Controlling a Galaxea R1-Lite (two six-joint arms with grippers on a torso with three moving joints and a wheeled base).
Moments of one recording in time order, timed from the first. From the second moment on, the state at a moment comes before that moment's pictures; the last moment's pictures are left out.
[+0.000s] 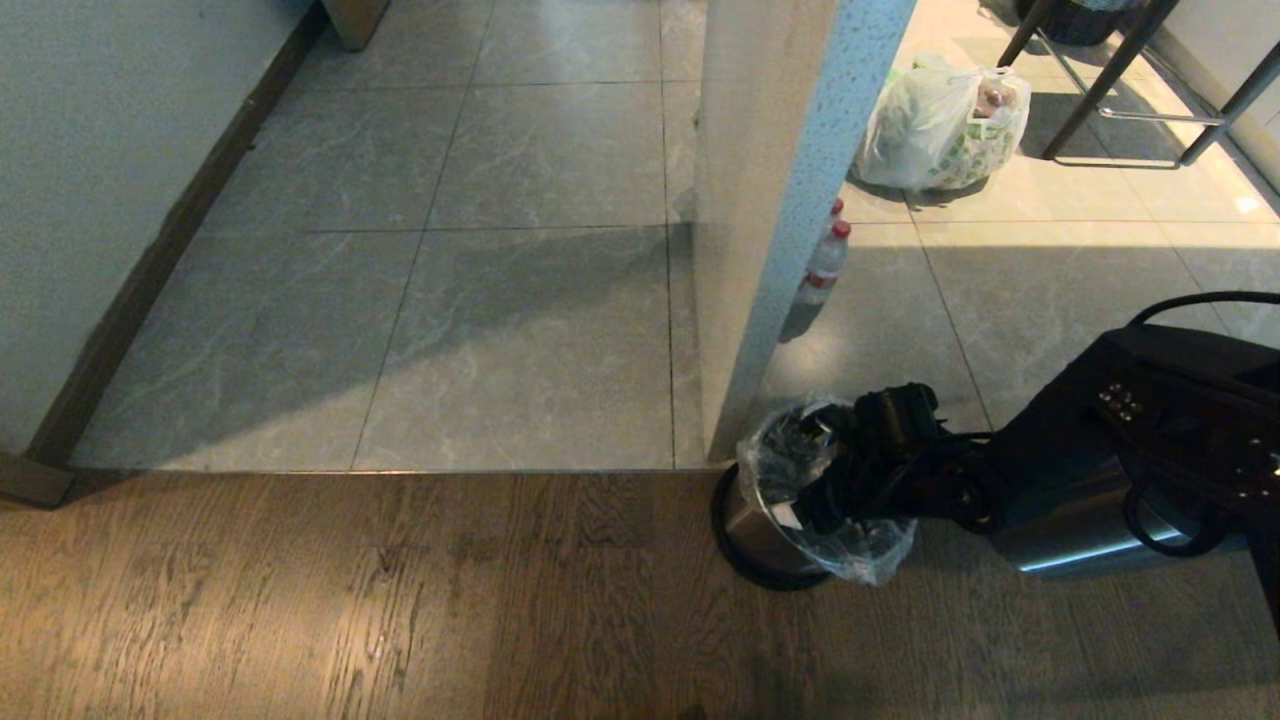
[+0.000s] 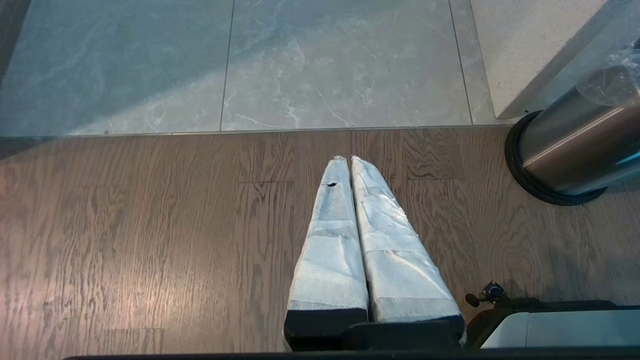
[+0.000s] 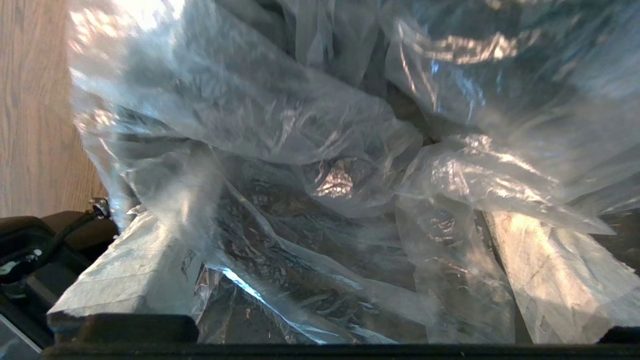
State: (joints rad) left arm 0.00 0.00 0.00 0.01 0.00 0.00; right arm 0.27 2.31 -1.09 -0.48 0.28 -0.24
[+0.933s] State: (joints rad) left arm 0.00 0.00 0.00 0.01 0.00 0.00; right arm 0.28 2.20 -1.06 -0.47 0.22 -0.13
